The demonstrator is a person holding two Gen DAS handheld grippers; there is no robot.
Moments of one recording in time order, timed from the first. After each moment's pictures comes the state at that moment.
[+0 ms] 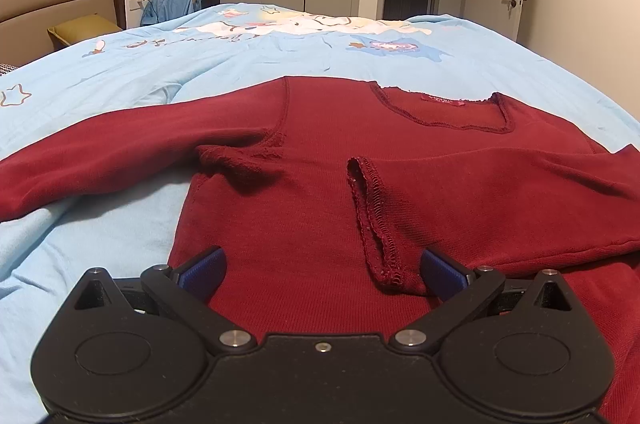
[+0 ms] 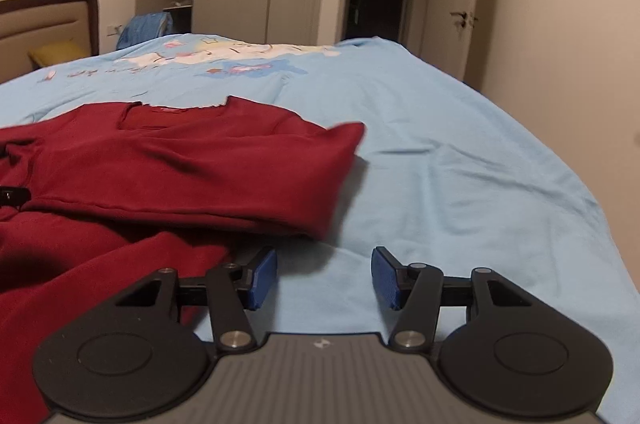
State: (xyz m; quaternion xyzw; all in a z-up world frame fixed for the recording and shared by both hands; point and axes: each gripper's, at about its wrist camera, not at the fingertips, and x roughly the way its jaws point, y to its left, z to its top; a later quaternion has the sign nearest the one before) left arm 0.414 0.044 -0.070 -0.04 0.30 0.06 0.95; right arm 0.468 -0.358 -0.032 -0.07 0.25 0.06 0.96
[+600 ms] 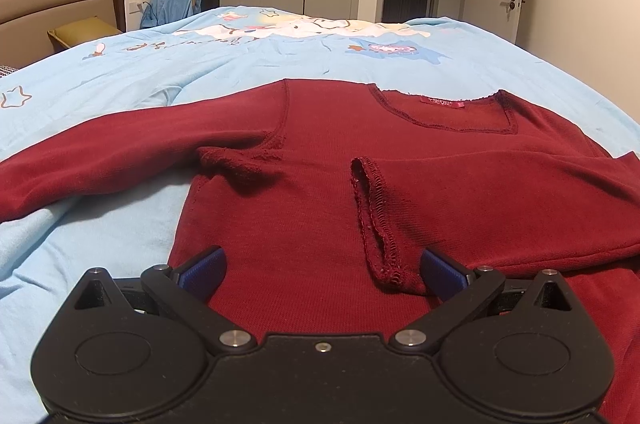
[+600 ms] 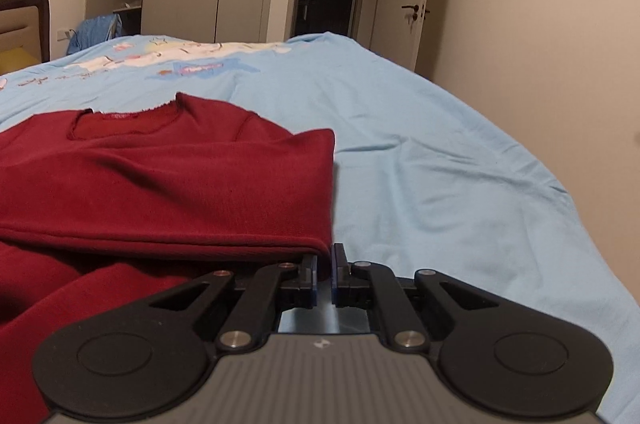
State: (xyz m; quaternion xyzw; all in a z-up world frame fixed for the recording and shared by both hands) left arm 0.413 0.044 -0.071 -0.04 0.30 0.06 0.95; right arm 0.491 -0.353 -0.038 -0.05 0.26 -0.02 0.96
